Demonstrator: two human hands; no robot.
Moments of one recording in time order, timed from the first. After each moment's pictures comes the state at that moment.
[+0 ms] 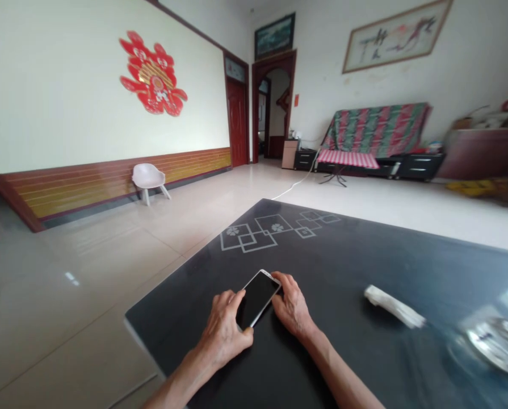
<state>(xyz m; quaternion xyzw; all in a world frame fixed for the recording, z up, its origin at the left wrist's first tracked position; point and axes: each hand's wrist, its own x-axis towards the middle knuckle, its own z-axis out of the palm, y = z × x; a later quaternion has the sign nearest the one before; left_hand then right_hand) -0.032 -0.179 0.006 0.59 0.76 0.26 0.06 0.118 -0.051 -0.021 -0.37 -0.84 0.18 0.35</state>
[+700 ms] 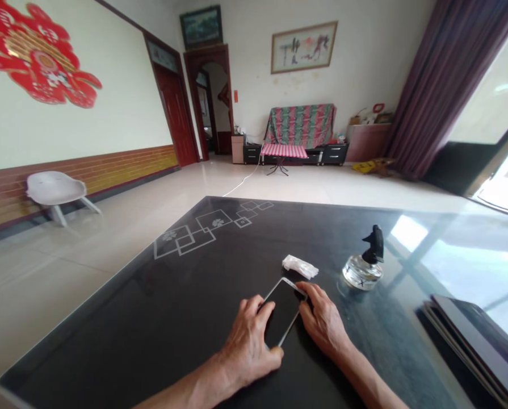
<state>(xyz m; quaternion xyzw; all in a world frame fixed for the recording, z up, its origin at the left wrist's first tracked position) 0.135 -0.147 0.012 0.76 0.57 0.24 0.20 0.328 -0.090 -0.022 -0.52 -0.76 0.09 0.37</state>
